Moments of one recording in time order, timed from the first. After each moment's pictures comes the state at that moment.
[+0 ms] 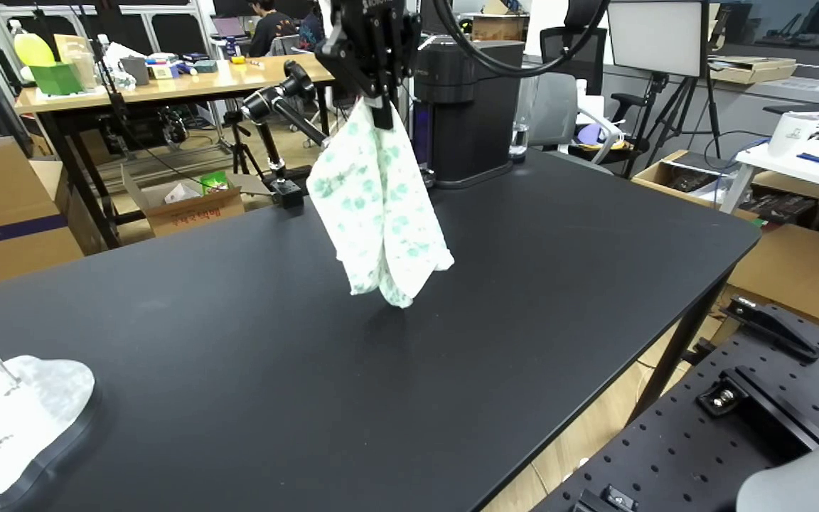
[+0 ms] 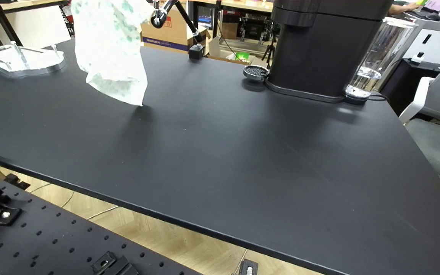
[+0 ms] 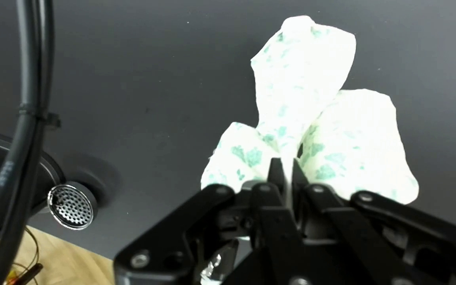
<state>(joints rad) 0.14 -0.21 0.18 -2.40 -0.18 2.23 0.03</state>
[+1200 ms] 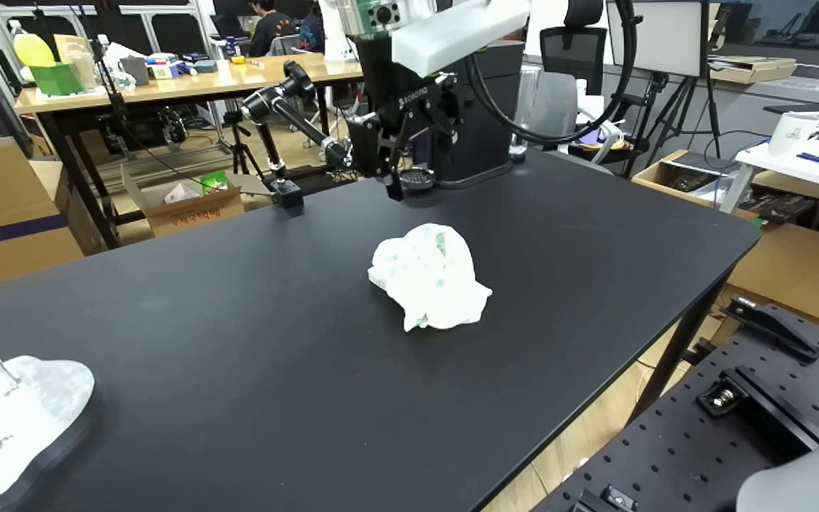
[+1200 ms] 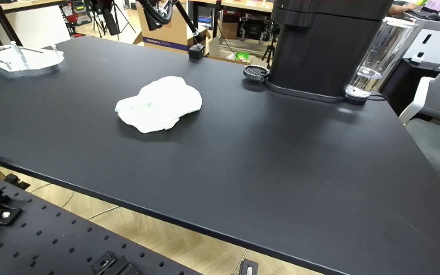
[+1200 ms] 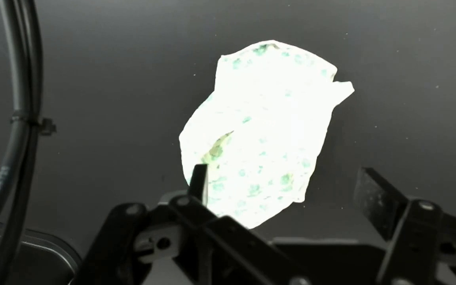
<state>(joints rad) 0.10 -0.06 0.15 -2.45 -0.26 2.32 0.23</state>
